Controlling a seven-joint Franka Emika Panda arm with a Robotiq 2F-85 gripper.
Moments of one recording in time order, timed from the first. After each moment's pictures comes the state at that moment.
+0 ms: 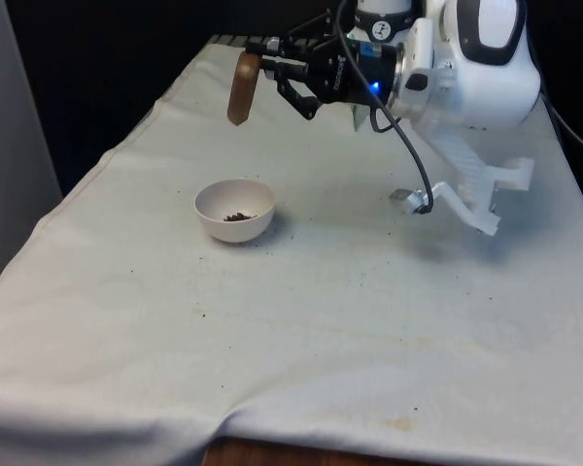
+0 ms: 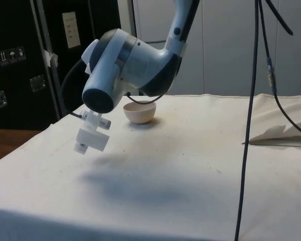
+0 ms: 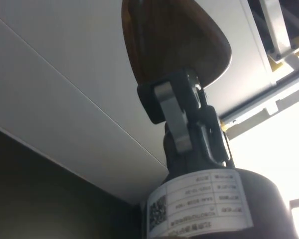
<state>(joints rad) 0.07 0.62 0.20 -1.94 -1.69 1.27 1.05</state>
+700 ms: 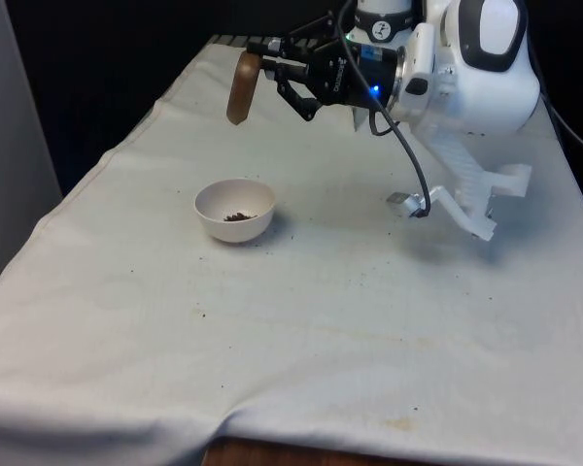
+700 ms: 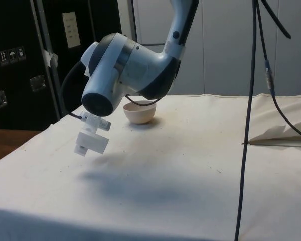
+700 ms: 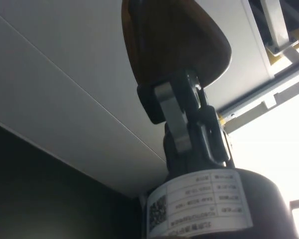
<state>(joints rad) 0.07 0.64 0.21 -1.92 -1.70 1.24 1.05</state>
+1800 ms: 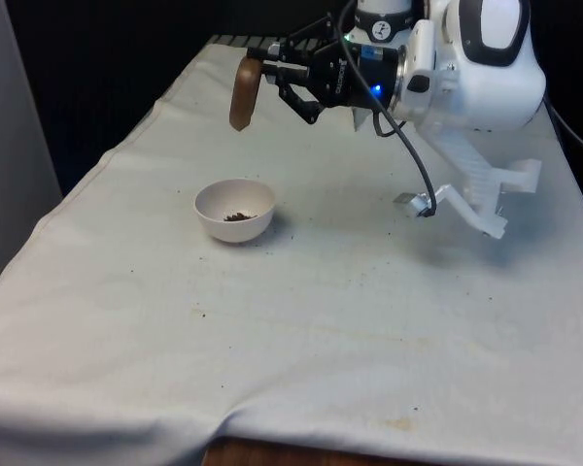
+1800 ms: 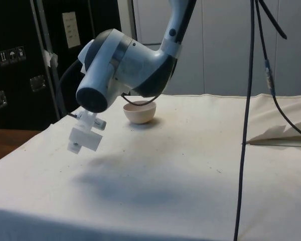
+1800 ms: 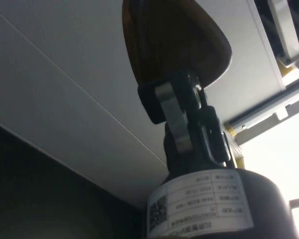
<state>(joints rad) 0.07 0.64 0.21 -1.90 -1.67 1.27 1.05</state>
